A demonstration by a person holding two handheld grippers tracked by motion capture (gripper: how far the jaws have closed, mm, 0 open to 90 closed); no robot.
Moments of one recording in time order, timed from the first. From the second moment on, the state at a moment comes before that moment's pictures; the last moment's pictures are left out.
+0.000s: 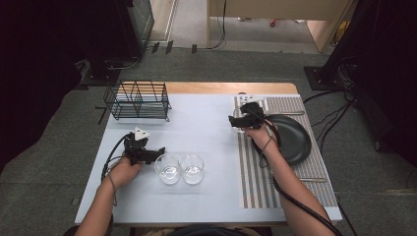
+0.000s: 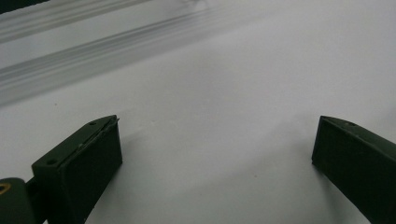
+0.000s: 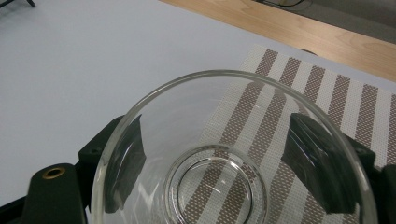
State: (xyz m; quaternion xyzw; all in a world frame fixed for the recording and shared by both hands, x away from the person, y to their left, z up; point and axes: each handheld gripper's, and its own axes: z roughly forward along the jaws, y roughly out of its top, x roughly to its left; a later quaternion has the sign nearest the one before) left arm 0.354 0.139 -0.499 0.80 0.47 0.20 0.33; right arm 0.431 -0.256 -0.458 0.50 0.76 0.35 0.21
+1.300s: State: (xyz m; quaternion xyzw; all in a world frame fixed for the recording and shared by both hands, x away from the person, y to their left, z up) left arm 0.354 0.139 -0.499 0.80 0.47 0.20 0.33; right arm 0.436 -0.262 -0.464 0.51 0.74 0.37 0.23
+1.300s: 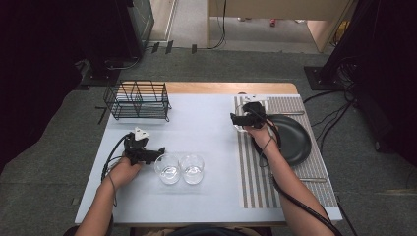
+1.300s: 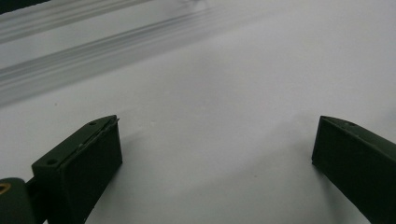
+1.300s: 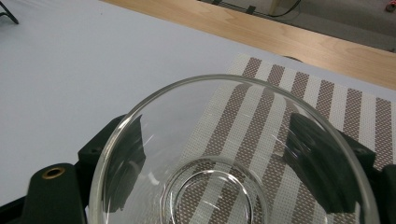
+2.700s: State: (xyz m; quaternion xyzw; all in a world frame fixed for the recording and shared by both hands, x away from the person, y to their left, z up) left arm 0.354 0.139 -0.499 0.79 0.47 0.20 0.33; right arm 0.437 -0.262 -0.462 0.51 0.74 0.38 0.23
